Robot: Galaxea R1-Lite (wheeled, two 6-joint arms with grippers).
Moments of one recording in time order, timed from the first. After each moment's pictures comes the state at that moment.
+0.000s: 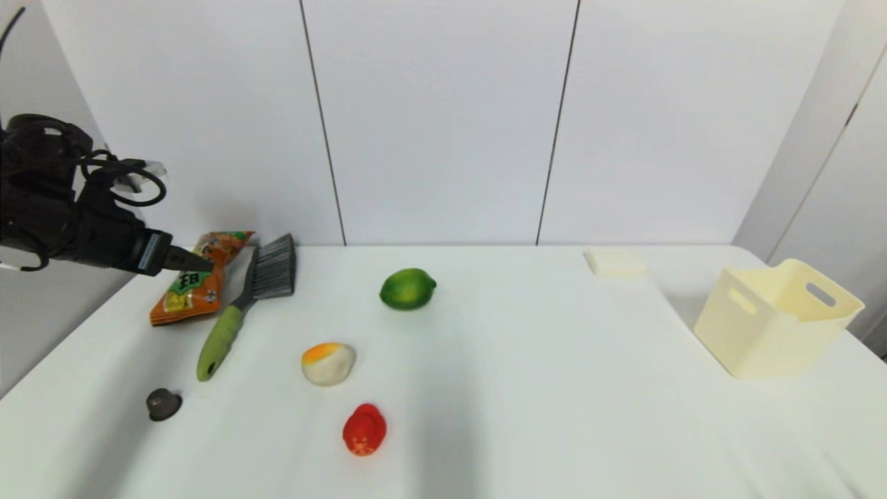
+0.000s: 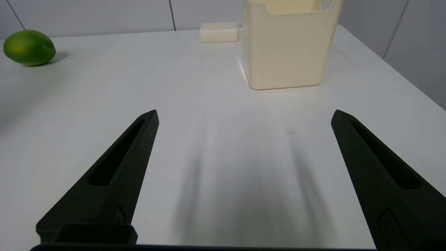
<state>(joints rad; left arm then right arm) 0.22 1.79 -1.46 0.52 -0.33 0.41 0.00 0.00 0.00 -0.03 -0.01 0.04</state>
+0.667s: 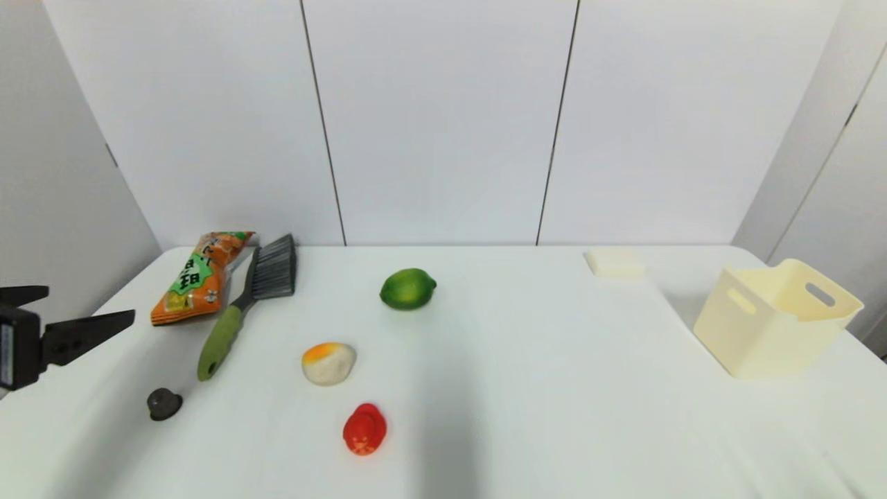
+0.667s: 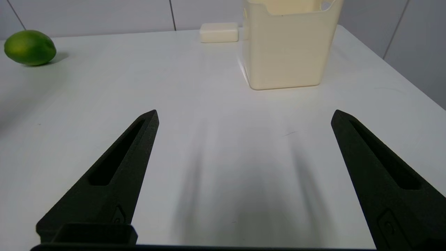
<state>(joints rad) 0.19 1.02 -0.73 0.13 -0.26 0.30 0.00 0.00 0.00 -0.03 -0.01 0.04</state>
